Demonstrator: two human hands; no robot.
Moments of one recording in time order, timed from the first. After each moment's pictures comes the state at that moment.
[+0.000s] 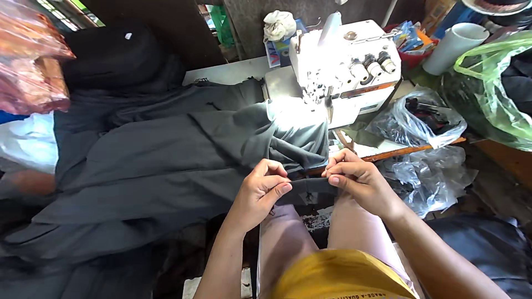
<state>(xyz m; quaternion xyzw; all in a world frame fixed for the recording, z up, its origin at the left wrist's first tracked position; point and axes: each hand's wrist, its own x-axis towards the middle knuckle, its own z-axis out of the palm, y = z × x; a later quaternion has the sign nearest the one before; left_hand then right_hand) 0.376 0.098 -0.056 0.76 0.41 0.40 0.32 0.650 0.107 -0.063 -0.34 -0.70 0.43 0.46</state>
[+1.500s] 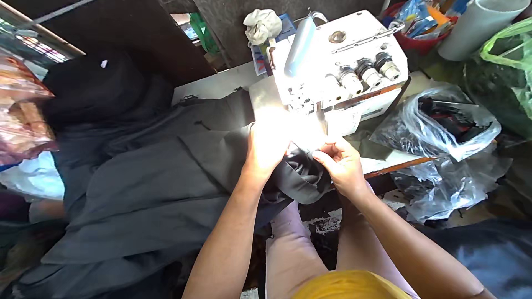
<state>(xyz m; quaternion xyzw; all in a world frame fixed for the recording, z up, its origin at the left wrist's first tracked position) 0.458 0.239 -0.014 0.68 0.63 0.30 0.22 0.621 0.195 -0.110 -0.37 -0.53 0.42 0.64</state>
